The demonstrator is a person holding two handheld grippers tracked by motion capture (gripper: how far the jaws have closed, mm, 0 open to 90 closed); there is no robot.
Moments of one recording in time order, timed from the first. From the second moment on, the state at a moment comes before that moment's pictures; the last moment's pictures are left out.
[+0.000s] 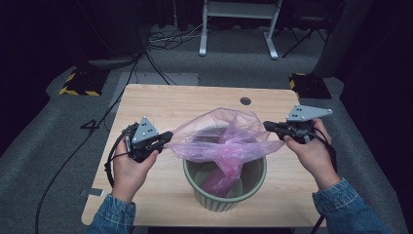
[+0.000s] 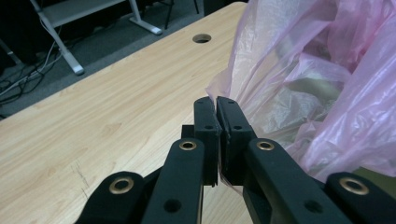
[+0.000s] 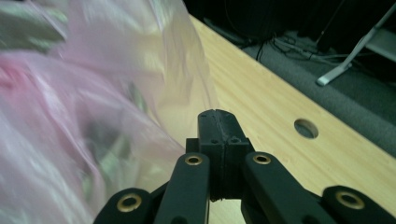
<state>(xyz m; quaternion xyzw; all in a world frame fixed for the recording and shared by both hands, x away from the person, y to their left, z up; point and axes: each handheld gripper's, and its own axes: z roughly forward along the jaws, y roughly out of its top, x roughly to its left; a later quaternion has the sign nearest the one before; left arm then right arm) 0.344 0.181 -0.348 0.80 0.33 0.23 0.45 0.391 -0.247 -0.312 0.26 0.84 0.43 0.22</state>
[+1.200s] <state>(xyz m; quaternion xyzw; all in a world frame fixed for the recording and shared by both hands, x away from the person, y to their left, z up) 0.341 0.181 -0.352 0.80 0.32 0.22 0.45 0.413 -0.234 -0.325 0.26 0.84 0.46 0.10</state>
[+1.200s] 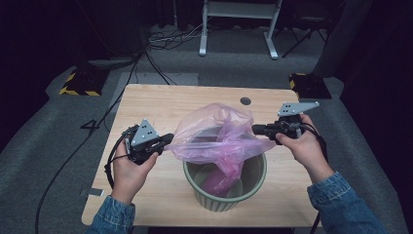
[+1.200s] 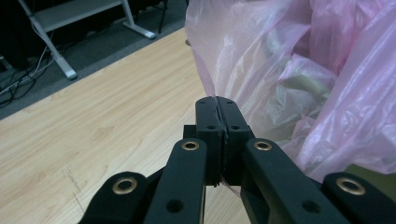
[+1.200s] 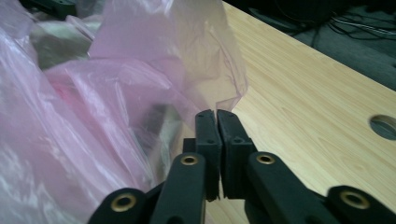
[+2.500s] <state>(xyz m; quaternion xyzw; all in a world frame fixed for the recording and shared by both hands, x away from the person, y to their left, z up) 0.305 0.213 -0.394 0.78 0.35 0.20 0.48 0.367 -0.304 -0.379 0.31 0.84 0.43 0.13</state>
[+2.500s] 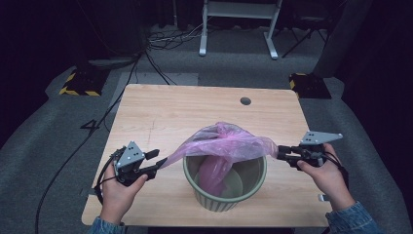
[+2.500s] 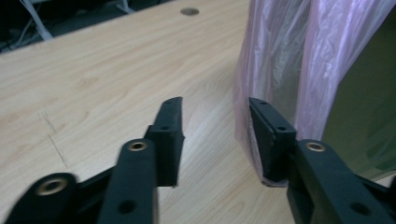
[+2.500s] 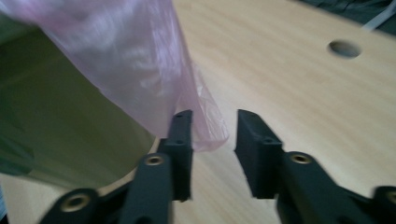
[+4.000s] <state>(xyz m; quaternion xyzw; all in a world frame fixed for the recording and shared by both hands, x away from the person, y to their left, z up) 0.263 0.202 -0.354 0.79 0.27 0.19 0.52 0.405 -0.233 -0.314 0.22 0.84 0.47 0.16</state>
